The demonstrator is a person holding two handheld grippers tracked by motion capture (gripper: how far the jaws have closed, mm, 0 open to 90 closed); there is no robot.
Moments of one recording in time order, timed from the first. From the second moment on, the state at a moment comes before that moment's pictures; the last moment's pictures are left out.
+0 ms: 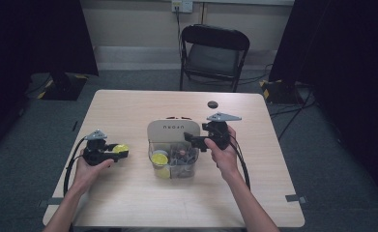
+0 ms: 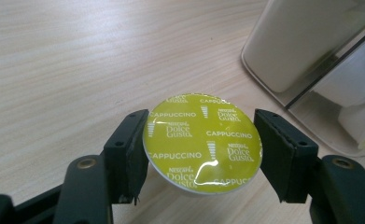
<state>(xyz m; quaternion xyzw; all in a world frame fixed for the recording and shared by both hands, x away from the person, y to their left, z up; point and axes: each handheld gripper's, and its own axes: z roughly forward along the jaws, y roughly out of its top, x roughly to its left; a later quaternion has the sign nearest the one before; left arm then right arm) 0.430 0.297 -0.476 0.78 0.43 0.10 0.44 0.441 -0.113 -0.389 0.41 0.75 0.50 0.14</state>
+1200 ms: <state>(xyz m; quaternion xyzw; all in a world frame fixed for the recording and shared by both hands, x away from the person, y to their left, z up) 0.418 0.306 -0.474 0.77 0.46 0.12 0.44 0.443 -0.113 -0.392 0.40 0.76 0.50 0.12</state>
